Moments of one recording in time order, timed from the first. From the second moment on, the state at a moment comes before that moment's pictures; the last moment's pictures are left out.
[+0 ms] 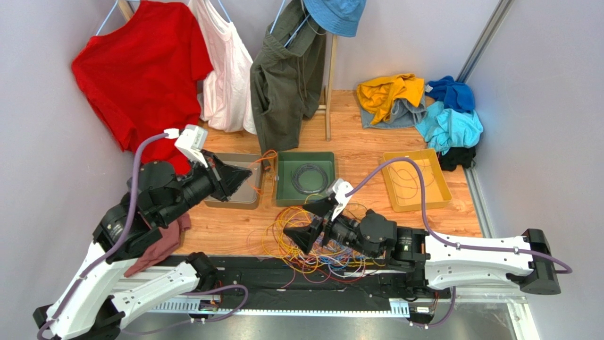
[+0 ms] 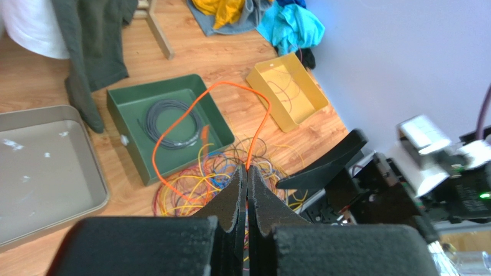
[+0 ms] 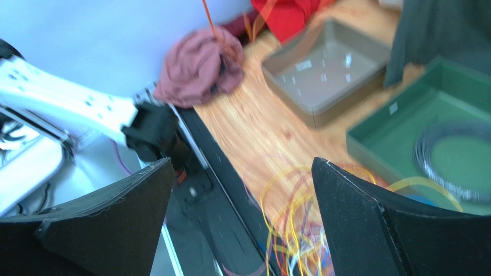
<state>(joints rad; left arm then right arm) -0.78 0.71 1.28 -0.76 -0.07 -0.52 1.43 0.89 0.65 0.18 0.37 0.38</state>
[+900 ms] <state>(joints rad) -0.78 0.67 1.12 -0.67 0.06 -0.57 1.39 1.30 0.89 0.47 0.61 0.20</state>
